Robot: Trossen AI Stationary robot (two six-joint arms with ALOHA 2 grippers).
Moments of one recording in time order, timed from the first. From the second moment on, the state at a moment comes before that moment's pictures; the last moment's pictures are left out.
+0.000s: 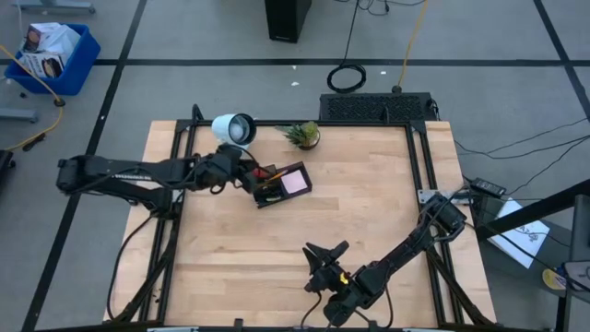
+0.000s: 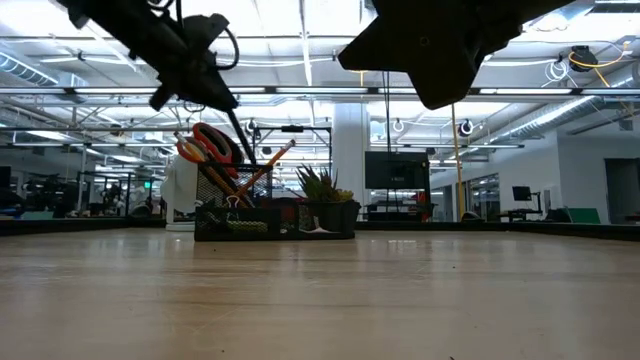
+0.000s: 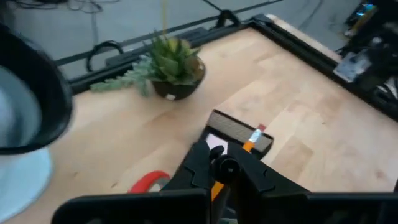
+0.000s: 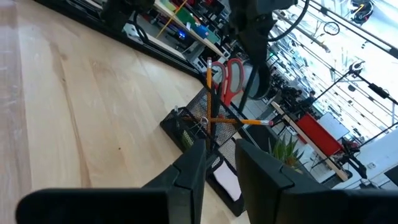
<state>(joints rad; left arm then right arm) 0.09 1.05 0.69 -0.20 -0.42 -0.56 0.69 2.09 1.29 0.04 1.44 0.07</state>
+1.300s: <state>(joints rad) -0.41 0.93 0.47 0.30 -0.22 -0.06 0.61 2.04 1.13 0.45 0.44 0.11</state>
